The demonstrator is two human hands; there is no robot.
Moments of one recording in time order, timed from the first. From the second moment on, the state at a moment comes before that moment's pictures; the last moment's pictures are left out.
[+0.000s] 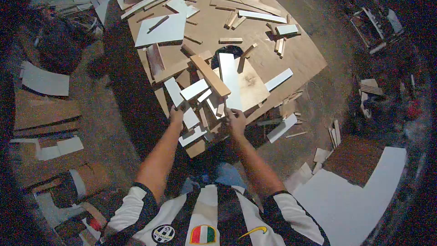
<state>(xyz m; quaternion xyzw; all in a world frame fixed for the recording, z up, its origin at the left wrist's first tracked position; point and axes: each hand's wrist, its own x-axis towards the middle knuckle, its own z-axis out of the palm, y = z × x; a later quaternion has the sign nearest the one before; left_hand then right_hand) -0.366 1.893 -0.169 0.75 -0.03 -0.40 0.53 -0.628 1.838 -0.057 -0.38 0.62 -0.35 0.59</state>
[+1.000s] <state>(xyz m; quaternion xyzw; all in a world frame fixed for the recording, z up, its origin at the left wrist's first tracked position) -0.442 1.894 -0.108 0.74 -0.09 -0.38 0.54 -0.594 1.804 -0.039 -0.47 0.47 -0.29 0.69</state>
